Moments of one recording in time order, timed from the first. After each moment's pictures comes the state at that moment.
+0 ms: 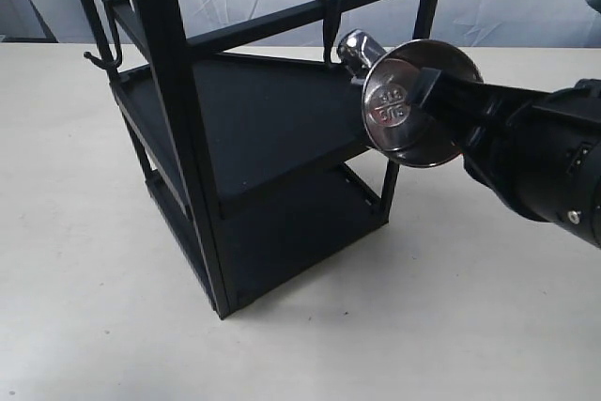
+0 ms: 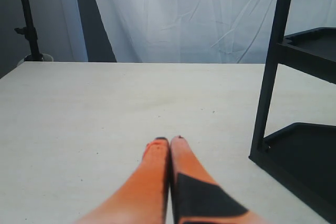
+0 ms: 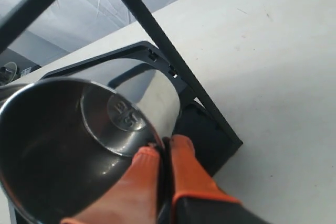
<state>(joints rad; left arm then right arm) 0.02 0.01 0.00 0.00 0.23 -0.02 1.32 1.01 -0.73 -1.08 1.02 2.09</state>
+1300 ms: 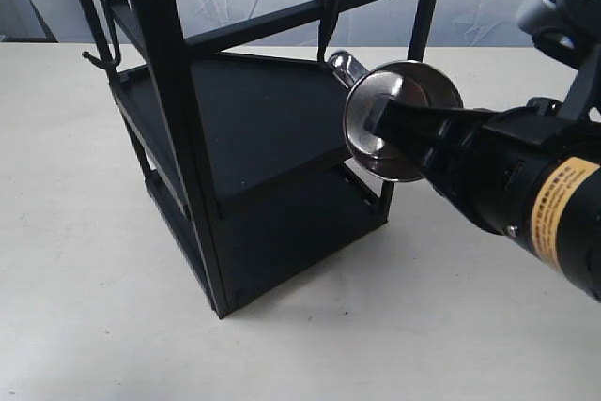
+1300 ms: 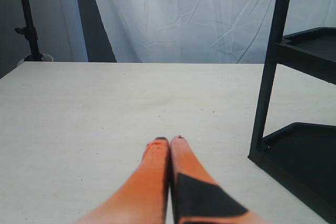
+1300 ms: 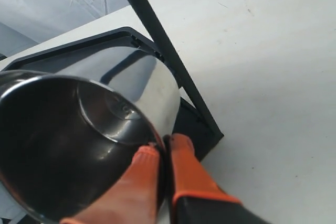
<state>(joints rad) 0.02 0.01 0.00 0.00 0.23 -0.02 1.35 1.13 -0.76 -1.05 1.08 2.08</state>
